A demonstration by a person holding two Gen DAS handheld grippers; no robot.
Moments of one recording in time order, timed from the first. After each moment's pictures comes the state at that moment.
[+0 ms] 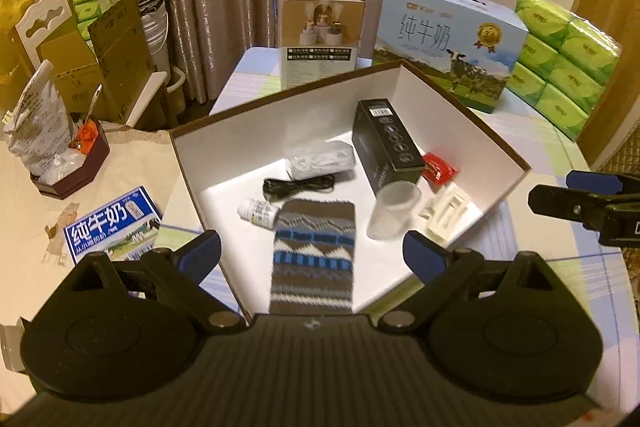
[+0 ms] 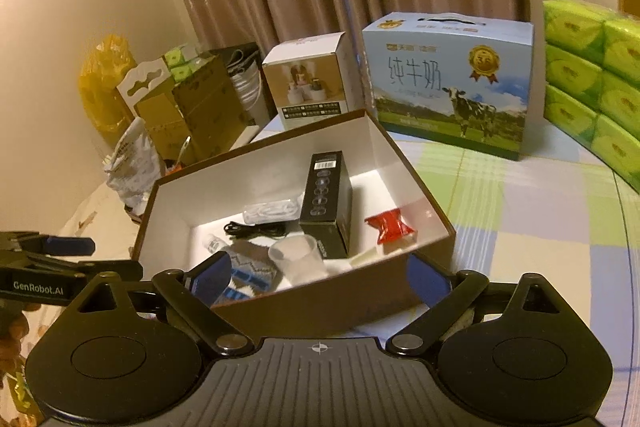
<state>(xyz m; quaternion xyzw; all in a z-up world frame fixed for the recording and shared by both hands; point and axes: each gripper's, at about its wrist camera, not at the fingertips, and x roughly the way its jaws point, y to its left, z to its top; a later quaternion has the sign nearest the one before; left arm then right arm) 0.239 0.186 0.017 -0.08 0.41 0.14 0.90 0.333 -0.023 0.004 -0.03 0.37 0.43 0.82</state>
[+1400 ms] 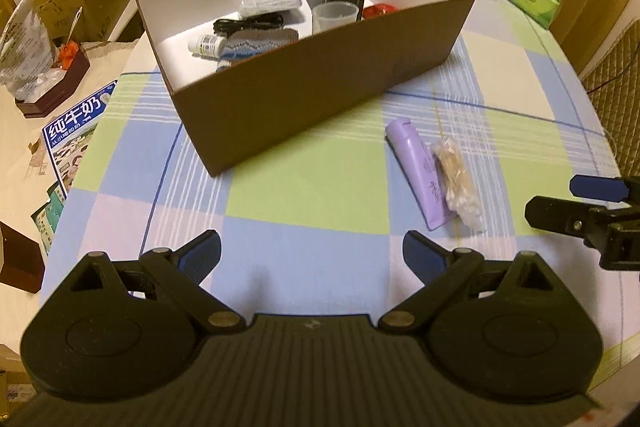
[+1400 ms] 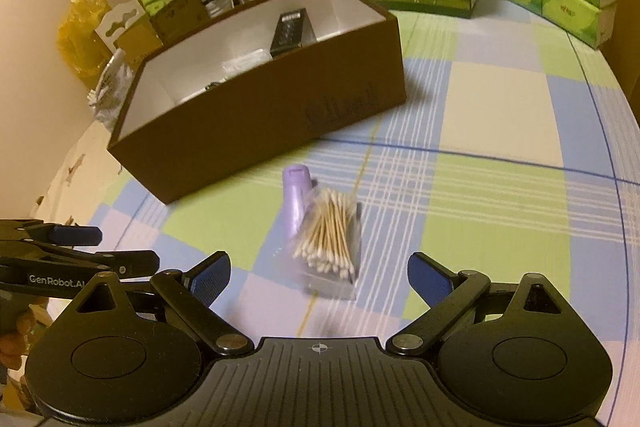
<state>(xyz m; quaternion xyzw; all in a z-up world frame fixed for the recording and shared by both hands) 0.156 0.096 -0.059 -0.09 0.51 0.12 0.85 0.245 -0.111 -0.074 -0.05 0.47 0.38 0.79</state>
